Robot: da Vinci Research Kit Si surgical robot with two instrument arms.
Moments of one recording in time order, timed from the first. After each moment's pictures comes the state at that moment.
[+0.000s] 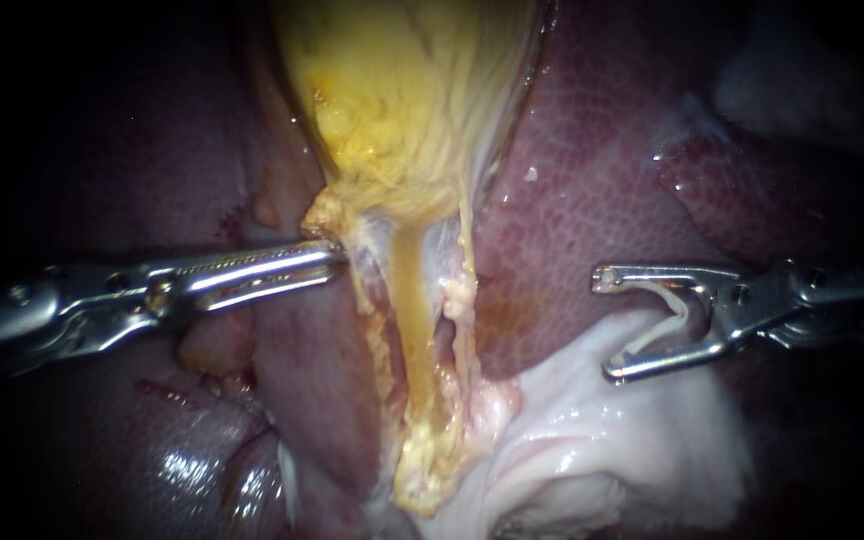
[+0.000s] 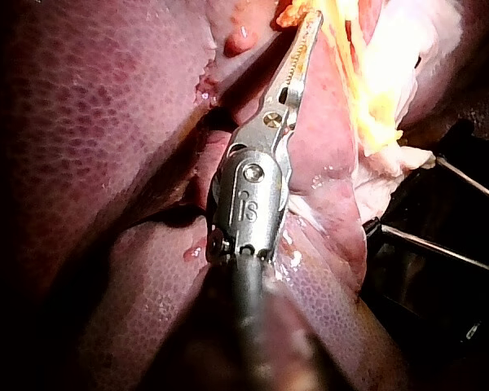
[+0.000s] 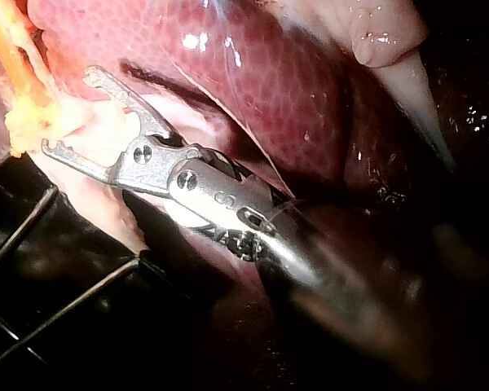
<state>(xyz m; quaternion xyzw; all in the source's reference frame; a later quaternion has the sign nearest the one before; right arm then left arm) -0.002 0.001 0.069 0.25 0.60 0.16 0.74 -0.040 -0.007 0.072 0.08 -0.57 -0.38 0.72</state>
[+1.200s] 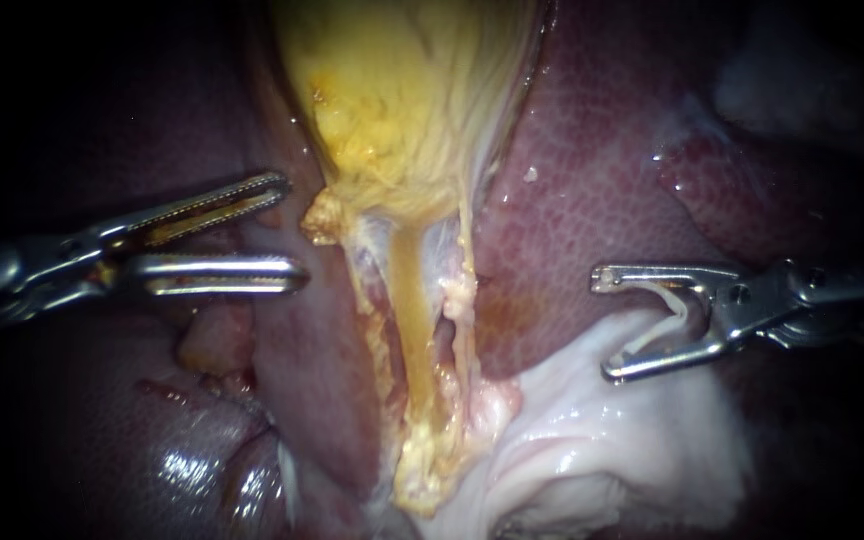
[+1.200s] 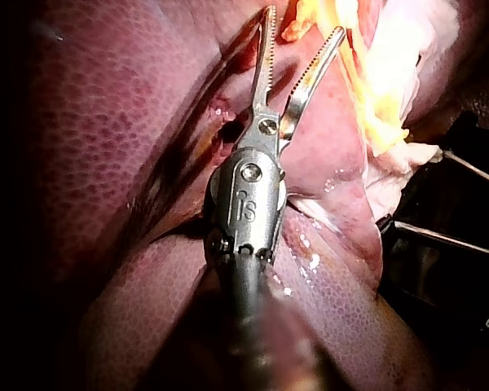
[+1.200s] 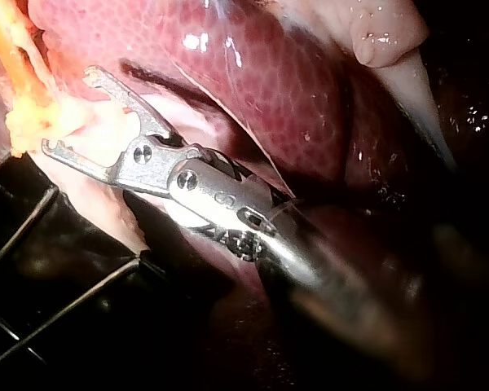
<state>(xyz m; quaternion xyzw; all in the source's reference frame) -0.002 0.001 0.069 0.25 0.60 0.16 0.74 -0.040 -0.004 0.070 0.05 -0.60 -0.35 0.72</state>
